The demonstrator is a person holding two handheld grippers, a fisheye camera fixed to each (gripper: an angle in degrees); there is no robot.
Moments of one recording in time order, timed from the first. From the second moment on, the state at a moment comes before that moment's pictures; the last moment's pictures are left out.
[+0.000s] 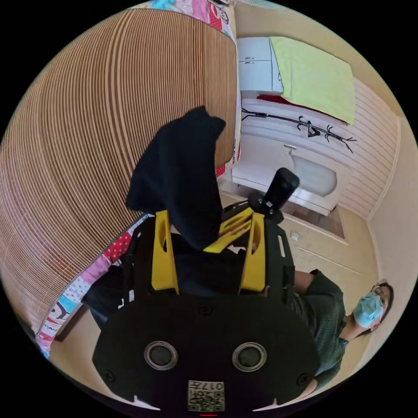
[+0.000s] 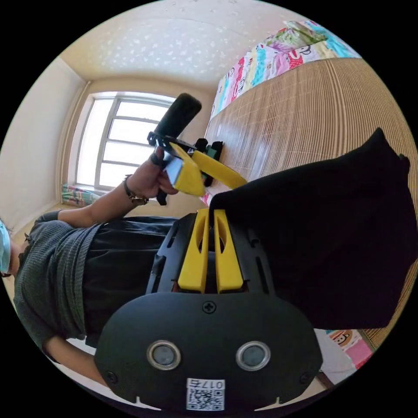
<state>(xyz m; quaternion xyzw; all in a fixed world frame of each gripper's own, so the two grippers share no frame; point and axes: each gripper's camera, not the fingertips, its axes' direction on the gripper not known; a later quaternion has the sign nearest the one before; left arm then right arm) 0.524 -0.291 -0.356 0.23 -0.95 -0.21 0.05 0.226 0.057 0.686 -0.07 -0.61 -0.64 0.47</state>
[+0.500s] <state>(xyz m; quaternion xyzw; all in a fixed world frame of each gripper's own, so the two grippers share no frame) 0.527 -0.144 -0.139 -0.13 -0.96 0.03 0.25 0.285 0.149 0.678 -0.01 -0.71 -0.67 0.22</state>
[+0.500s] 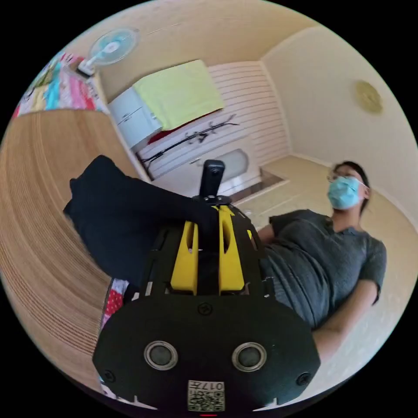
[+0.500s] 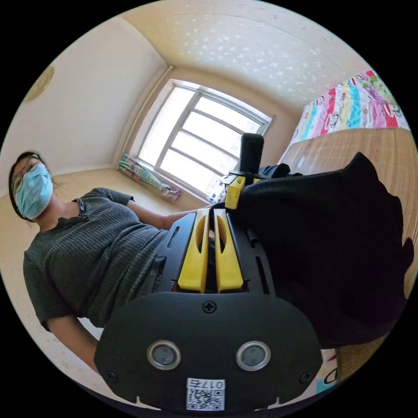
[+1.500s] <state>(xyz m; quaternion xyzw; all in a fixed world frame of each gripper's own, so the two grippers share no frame) 0.392 -0.045 0.157 -0.53 -0.34 0.28 0.73 0.284 0.212 0.776 0.15 -0.75 -0.54 0.35</state>
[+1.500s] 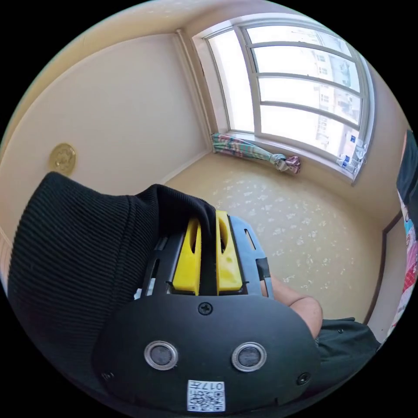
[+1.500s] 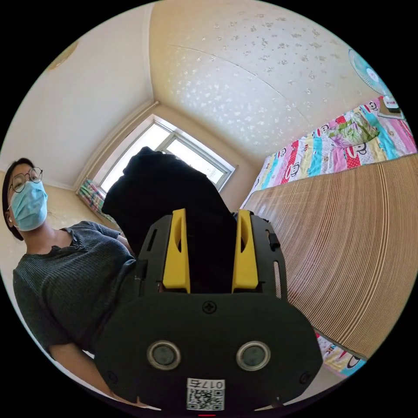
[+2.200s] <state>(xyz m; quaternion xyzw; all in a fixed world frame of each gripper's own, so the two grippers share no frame) 0.299 -0.112 0.041 -0.46 -0.70 0.12 0.53 0.318 0.247 0.729 0.37 -0.66 -0.45 0.48</state>
